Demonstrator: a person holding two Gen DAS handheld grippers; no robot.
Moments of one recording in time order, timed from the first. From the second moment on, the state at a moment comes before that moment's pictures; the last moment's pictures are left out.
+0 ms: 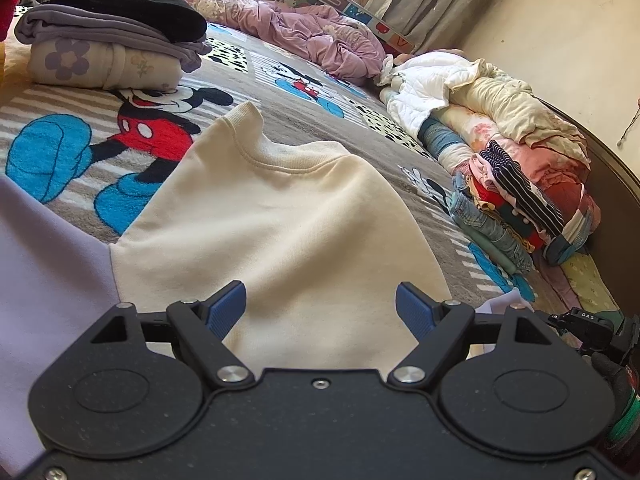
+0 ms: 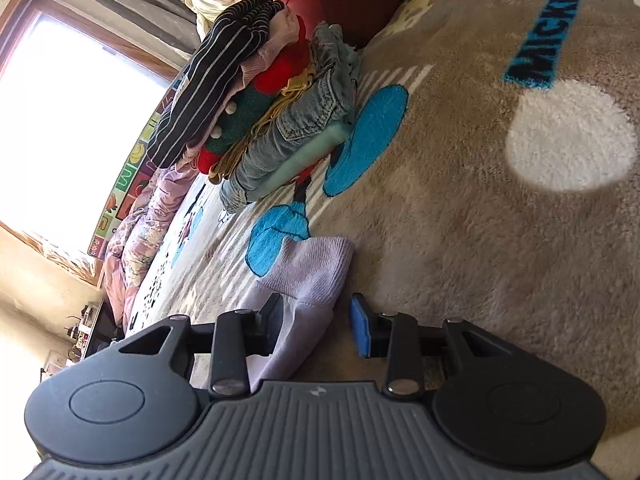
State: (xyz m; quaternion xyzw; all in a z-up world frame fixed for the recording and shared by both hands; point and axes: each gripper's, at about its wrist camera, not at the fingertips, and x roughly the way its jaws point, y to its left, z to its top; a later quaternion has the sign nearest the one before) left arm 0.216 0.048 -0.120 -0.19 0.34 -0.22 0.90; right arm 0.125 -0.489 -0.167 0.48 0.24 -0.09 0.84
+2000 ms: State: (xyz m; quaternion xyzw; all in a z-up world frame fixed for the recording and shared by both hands) left arm 0.054 0.023 -0.140 0.15 0.32 -0.21 0.91; right arm -0.017 -0.141 -0.135 -0.37 0.19 0.28 0.86
